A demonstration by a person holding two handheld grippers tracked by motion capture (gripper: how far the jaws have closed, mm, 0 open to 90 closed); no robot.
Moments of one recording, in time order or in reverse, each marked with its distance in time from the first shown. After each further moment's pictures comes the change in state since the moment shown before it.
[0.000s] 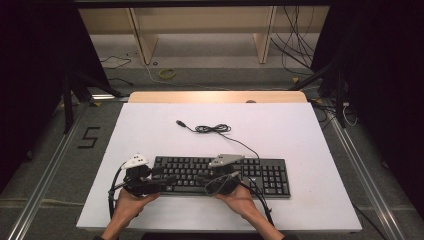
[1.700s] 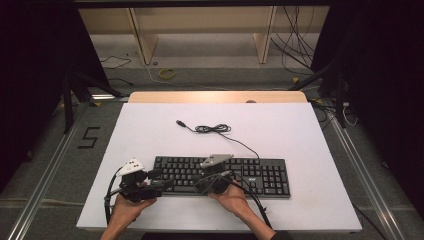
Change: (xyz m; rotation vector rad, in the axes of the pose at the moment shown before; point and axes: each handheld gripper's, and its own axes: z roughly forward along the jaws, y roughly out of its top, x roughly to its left) left arm -0.003 -0.011 -0.011 -0.034 0.006 0.011; right arm 0.002 0.002 0.024 0.067 -0.028 -0.008
